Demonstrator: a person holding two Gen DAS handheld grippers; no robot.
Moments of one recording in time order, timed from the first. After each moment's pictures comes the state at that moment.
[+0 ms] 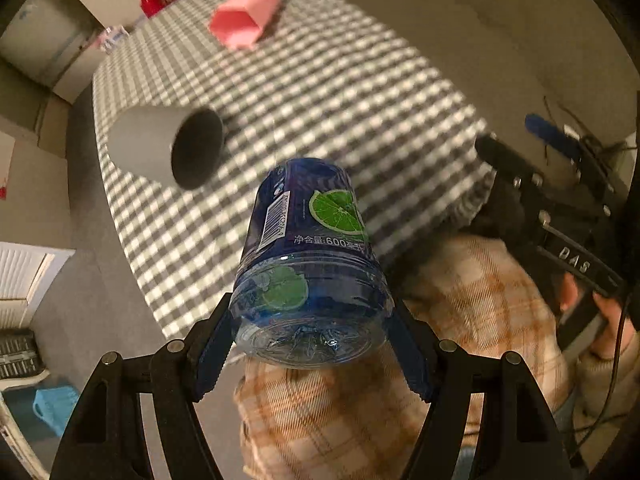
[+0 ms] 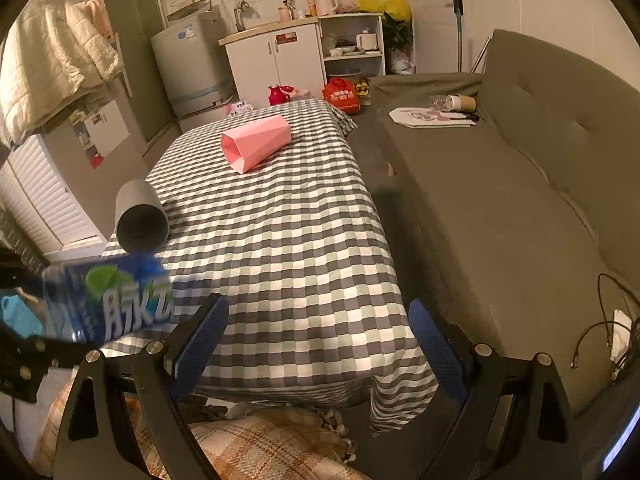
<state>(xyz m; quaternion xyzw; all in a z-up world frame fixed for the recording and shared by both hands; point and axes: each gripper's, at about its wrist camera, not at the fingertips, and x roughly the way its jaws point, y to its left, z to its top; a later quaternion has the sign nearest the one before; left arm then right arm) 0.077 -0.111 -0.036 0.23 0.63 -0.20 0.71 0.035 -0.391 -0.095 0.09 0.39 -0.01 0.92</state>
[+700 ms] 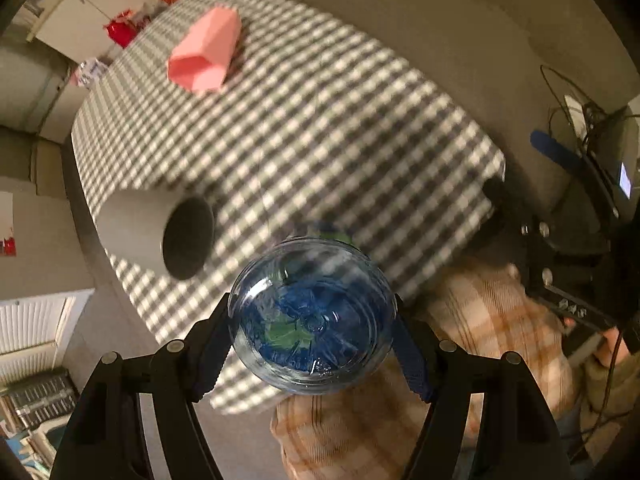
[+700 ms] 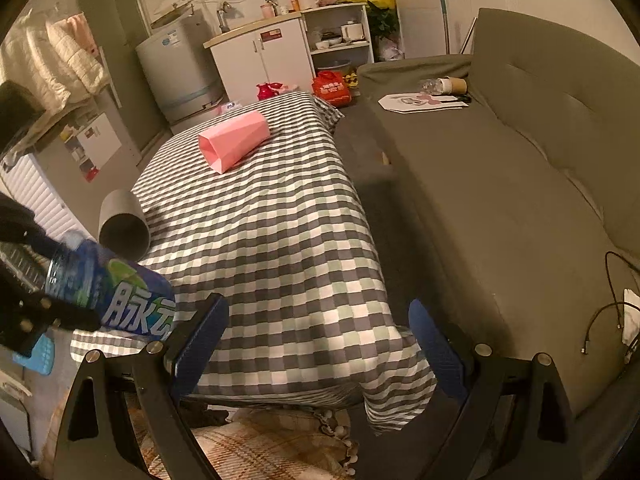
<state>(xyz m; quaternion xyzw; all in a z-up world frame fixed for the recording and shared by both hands) 0.120 -0.162 -0.033 0.30 0.61 -0.22 0.70 0.040 -0.417 -0.107 0.12 0.40 -0.02 0.91</state>
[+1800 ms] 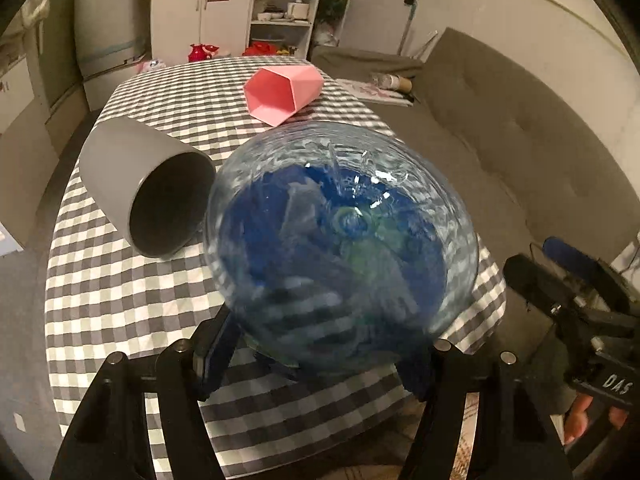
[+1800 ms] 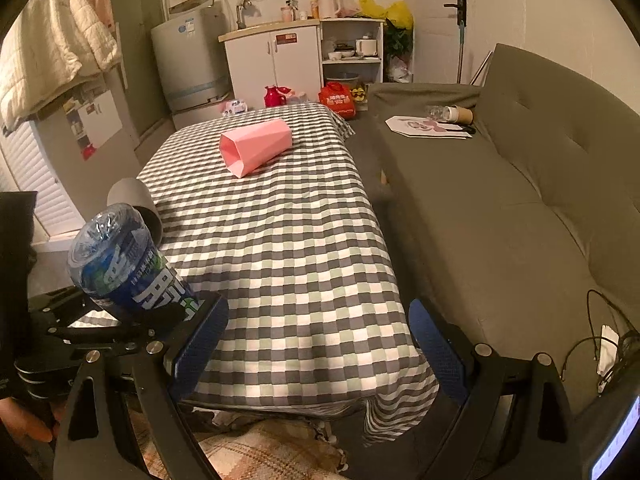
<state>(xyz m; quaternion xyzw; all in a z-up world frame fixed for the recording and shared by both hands) 0.106 -0.098 -0.082 0.01 0.46 -0.22 0.86 0.049 -0.374 -0.091 0.05 0.39 -0.03 0.92</state>
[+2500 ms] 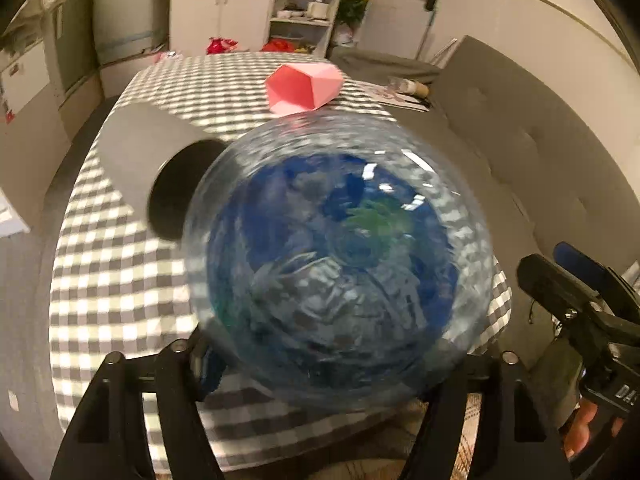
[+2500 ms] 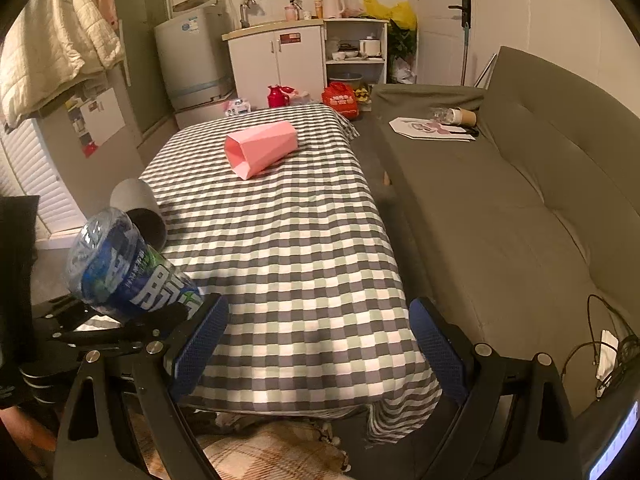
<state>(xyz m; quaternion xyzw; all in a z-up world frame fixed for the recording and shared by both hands) 0.098 -0.086 -0.083 -0.01 0.48 -0.19 0.86 0.050 -0.366 -0.081 0.05 0.39 -0.02 0.92</state>
